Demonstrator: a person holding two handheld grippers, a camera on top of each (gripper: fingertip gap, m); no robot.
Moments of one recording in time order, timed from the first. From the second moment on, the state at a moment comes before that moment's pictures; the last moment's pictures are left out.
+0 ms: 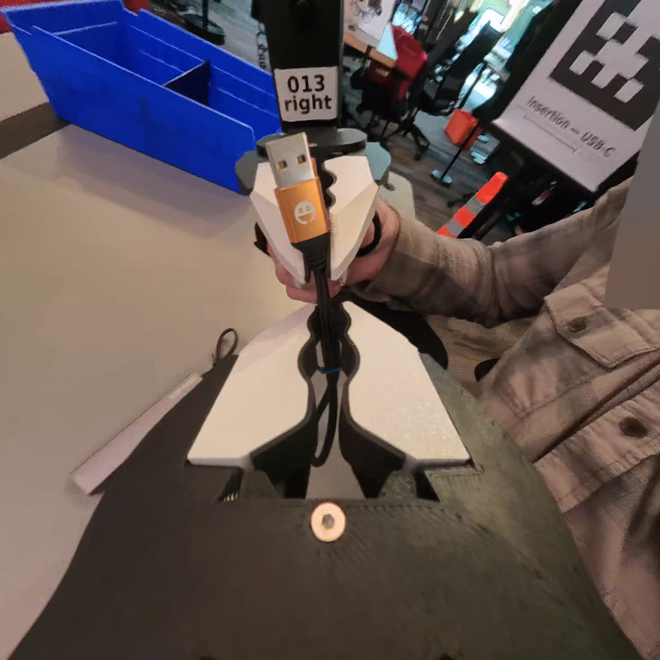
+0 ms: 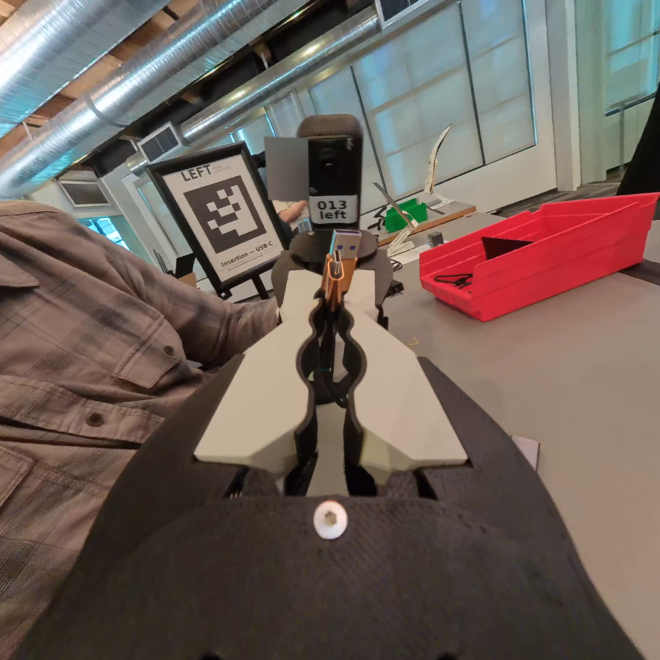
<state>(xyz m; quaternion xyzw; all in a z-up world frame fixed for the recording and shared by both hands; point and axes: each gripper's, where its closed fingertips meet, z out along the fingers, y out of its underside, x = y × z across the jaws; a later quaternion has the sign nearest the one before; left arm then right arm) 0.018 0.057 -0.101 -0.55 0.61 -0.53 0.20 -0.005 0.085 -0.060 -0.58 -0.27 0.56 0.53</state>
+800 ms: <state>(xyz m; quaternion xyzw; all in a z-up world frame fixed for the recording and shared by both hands) 0.023 0.080 -0.073 -0.55 0.54 -0.56 0.29 0.007 0.093 -0.049 -0.59 -0.24 0.51 0.58</state>
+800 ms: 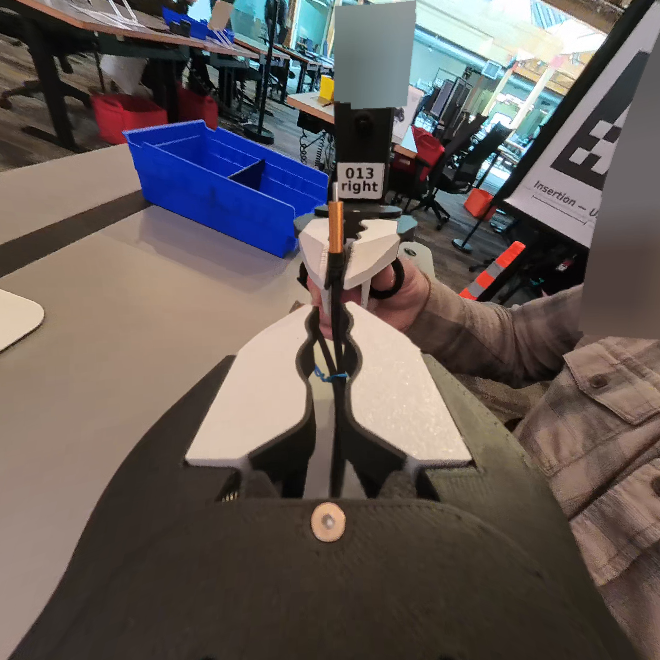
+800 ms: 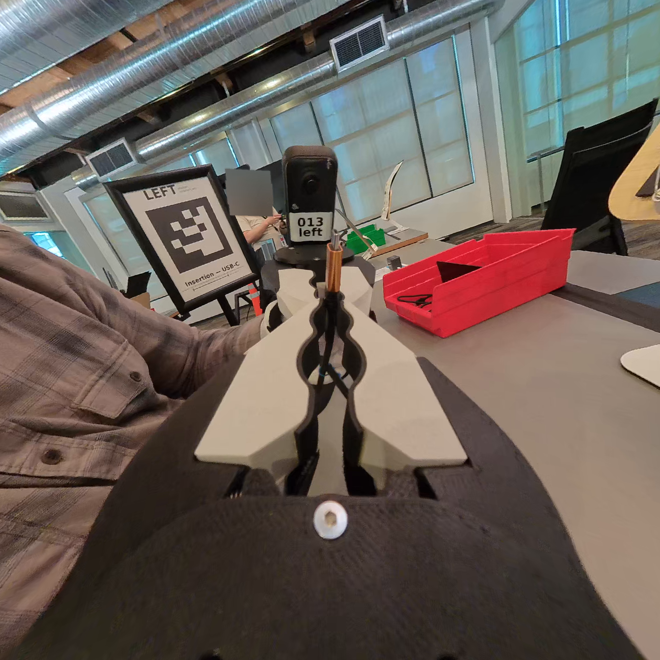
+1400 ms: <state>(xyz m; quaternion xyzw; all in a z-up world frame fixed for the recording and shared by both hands) 0.018 0.071 -0.107 -0.57 0.60 -0.51 0.23 0.017 0.097 -0.039 -0.58 -0.21 0.51 0.60</state>
